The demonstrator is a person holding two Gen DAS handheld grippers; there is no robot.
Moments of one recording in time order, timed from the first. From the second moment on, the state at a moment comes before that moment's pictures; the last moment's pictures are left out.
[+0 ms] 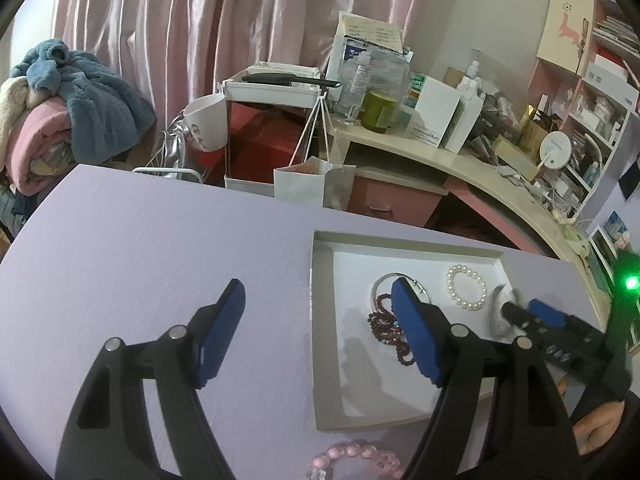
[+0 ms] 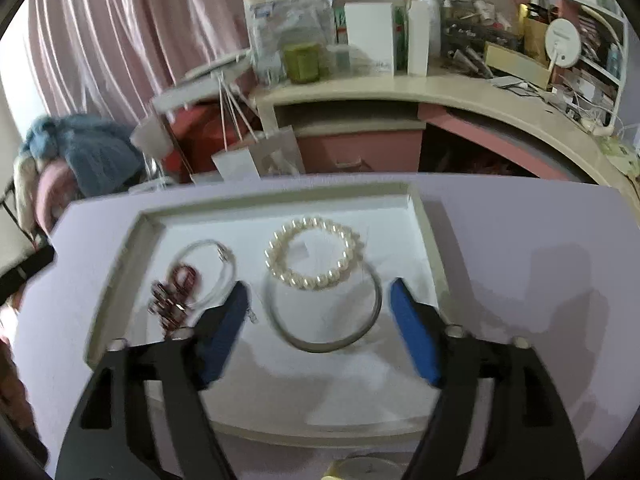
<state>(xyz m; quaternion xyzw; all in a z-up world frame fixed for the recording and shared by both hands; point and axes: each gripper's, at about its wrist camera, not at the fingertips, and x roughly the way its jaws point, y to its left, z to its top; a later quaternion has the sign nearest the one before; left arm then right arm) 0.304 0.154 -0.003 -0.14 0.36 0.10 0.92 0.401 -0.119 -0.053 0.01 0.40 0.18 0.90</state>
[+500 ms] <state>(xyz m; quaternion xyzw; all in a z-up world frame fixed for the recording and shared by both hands) 0.259 0.151 0.002 -0.15 0.34 0.10 0.92 0.336 -0.173 -0.031 0.04 0.36 0.15 0.92</state>
